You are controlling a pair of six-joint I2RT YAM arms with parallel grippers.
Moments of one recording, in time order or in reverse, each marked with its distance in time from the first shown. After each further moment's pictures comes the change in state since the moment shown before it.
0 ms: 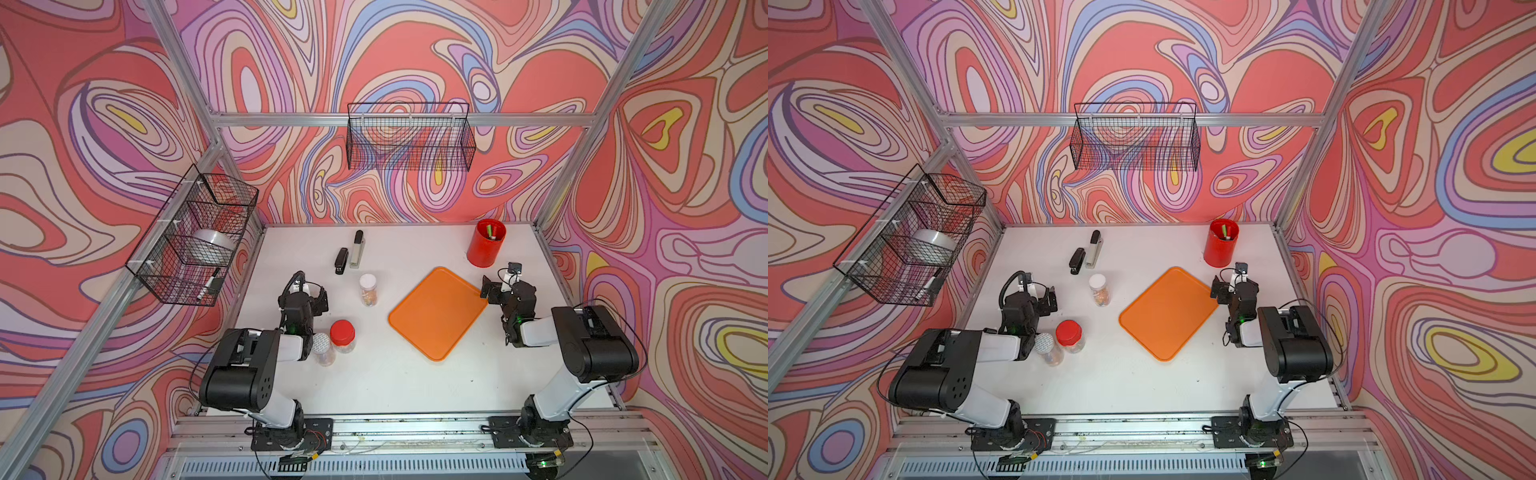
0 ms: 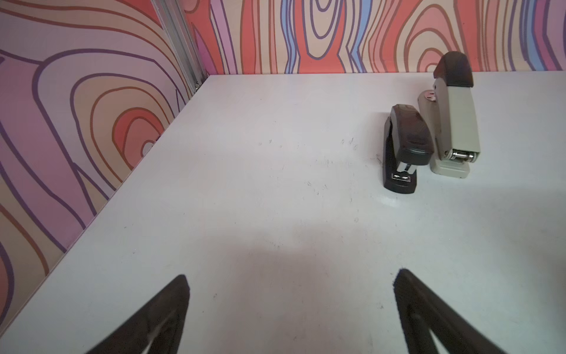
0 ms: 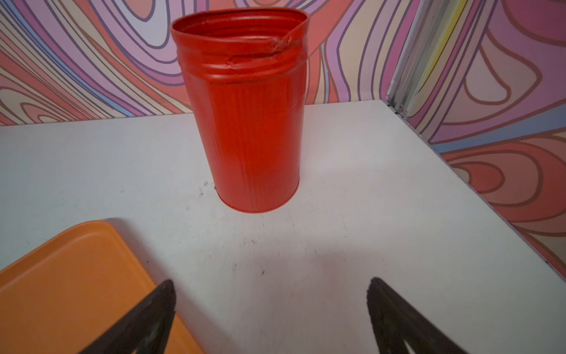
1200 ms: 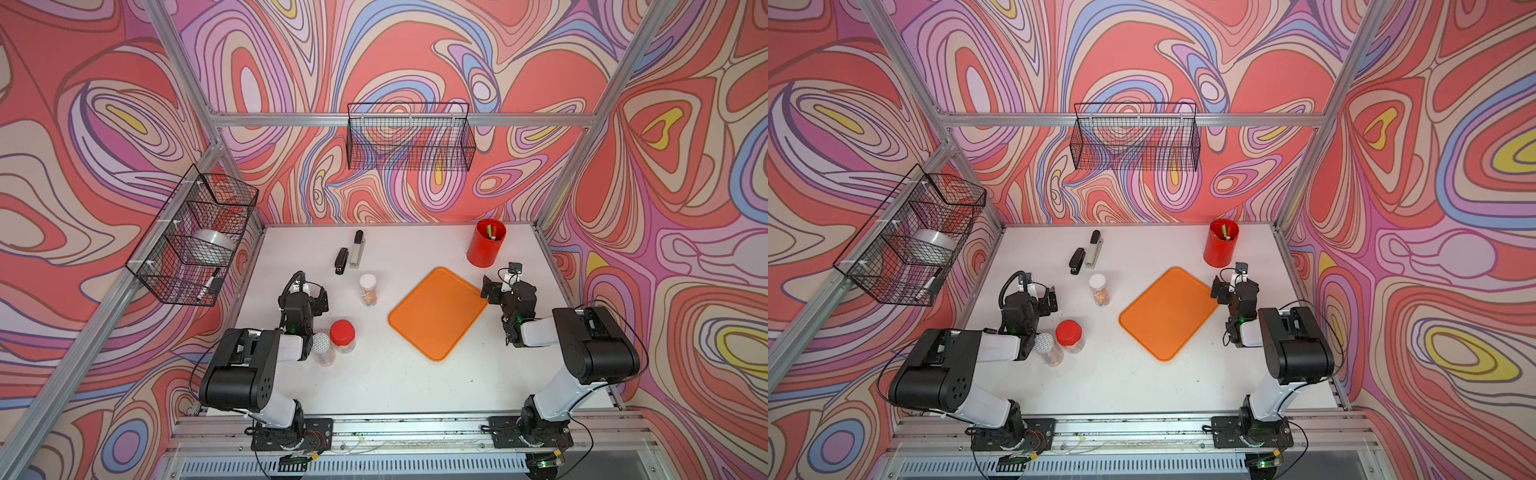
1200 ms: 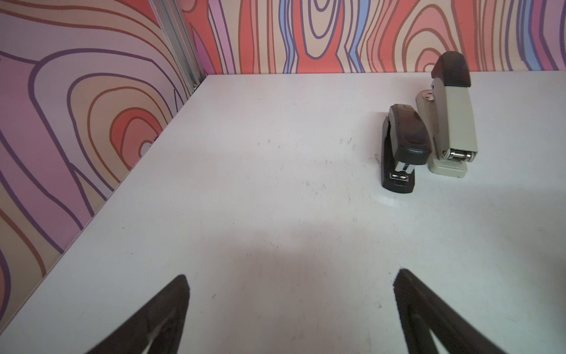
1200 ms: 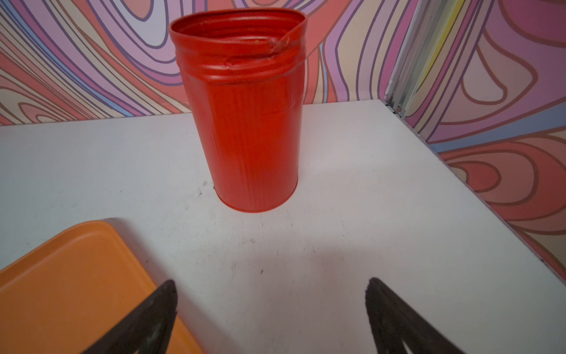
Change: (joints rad) left arm 0.001 -0.001 0.000 -0.003 0.007 0.000; right arm 0.000 -0.038 0.001 -0.051 0.009 0.000
